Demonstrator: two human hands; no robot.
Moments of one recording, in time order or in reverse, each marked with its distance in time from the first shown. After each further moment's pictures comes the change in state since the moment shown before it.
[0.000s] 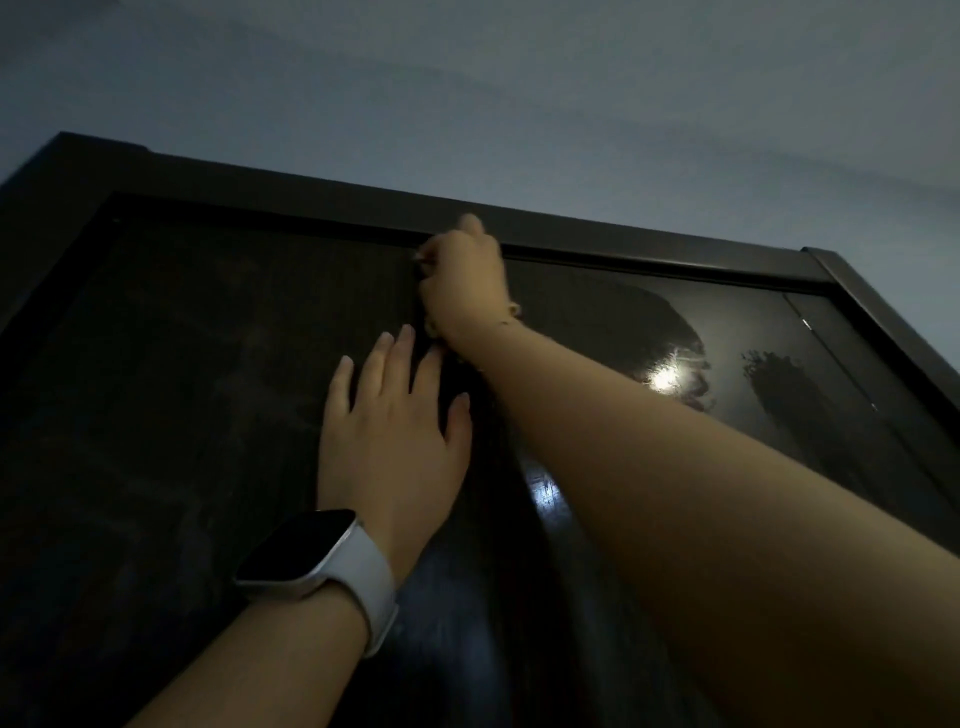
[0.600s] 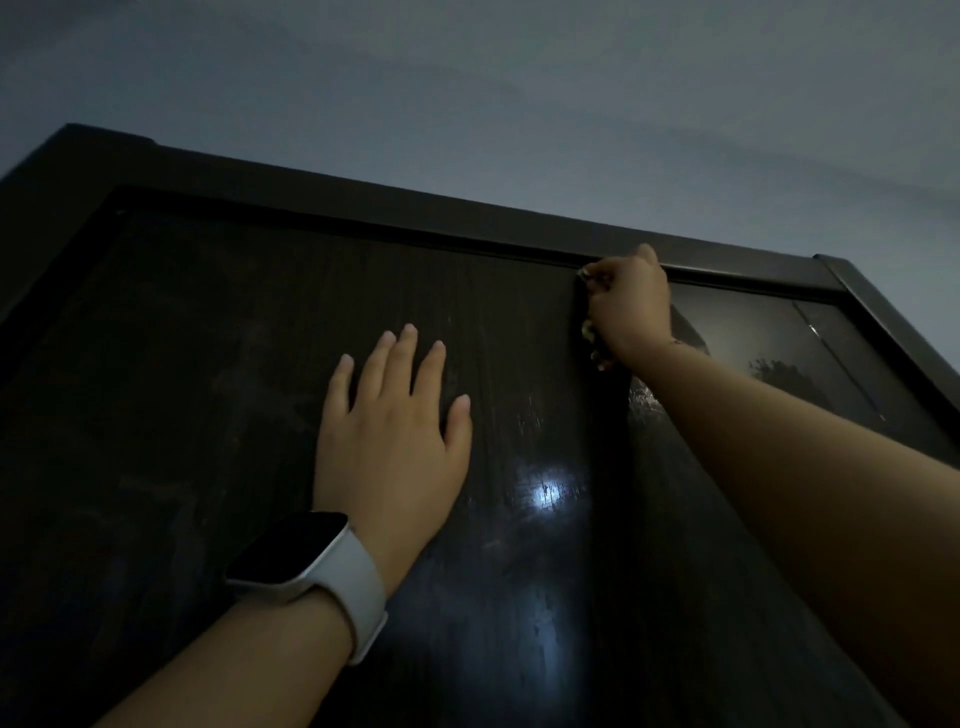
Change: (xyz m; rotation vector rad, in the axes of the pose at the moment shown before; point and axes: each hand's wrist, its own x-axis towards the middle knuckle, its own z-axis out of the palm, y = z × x) left_hand -0.003 0.002 0.004 0.006 0.051 -0.040; right_hand -0.011 0.121 -0.061 -0.008 0.145 0.217
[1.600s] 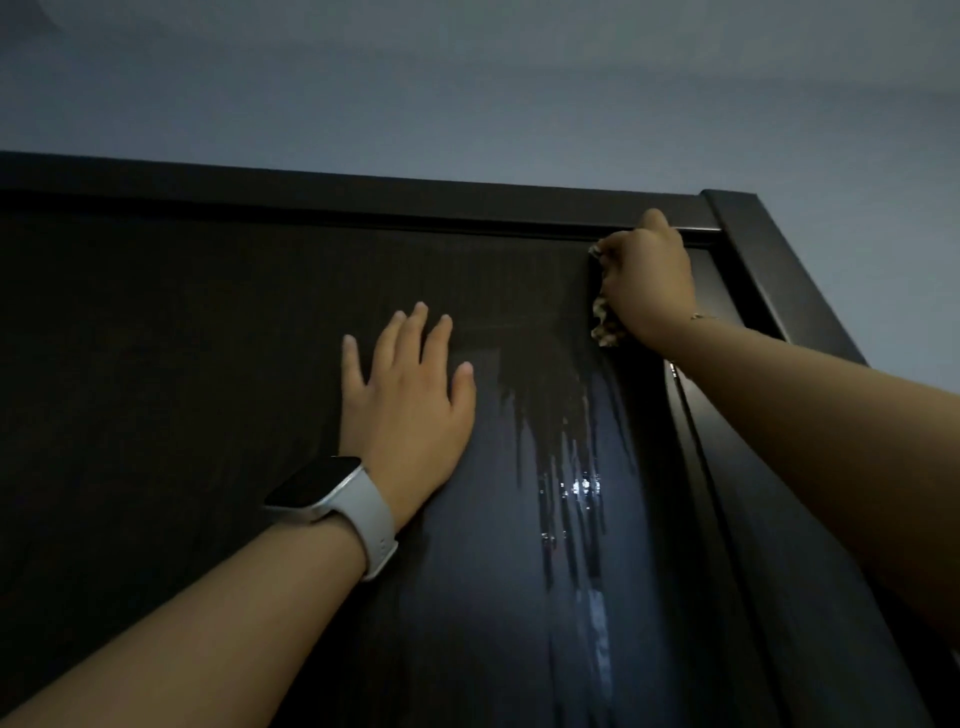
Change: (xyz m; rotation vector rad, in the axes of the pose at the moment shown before) left_hand 0.017 0.271 0.073 0.041 -0.119 -0.112; right_hand 0.072 0.243 -0.114 -0.121 -0.054 -0.212
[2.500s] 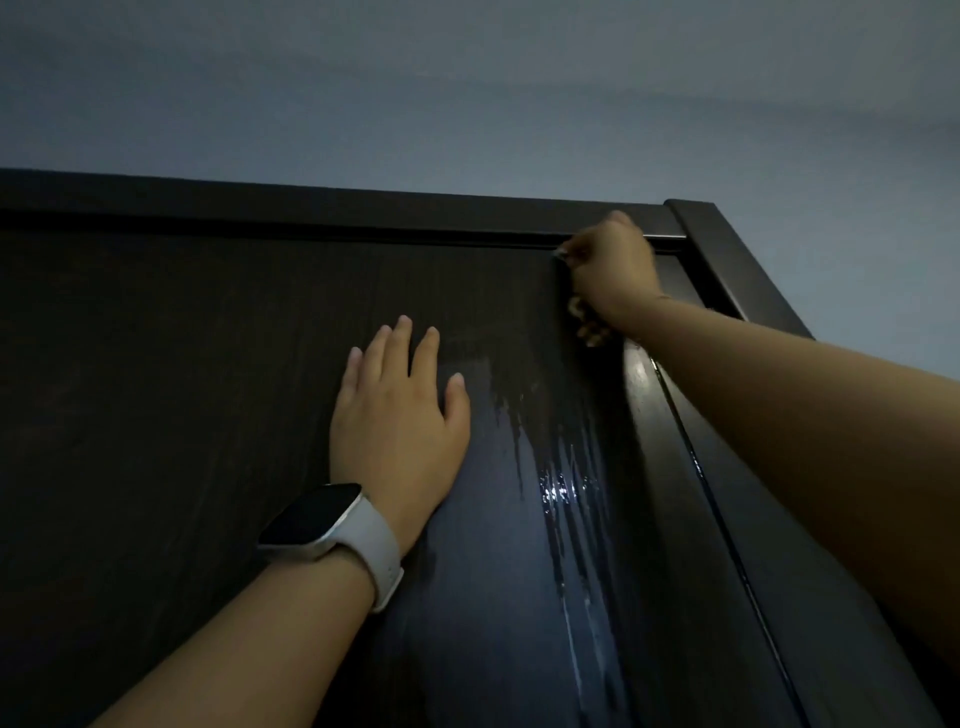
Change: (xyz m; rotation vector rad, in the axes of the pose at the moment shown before) left_hand -0.001 -0.007 0.007 -0.046 0.100 0.077; right_hand 0.011 -0.016 -0.001 0.163 -0.039 0.136
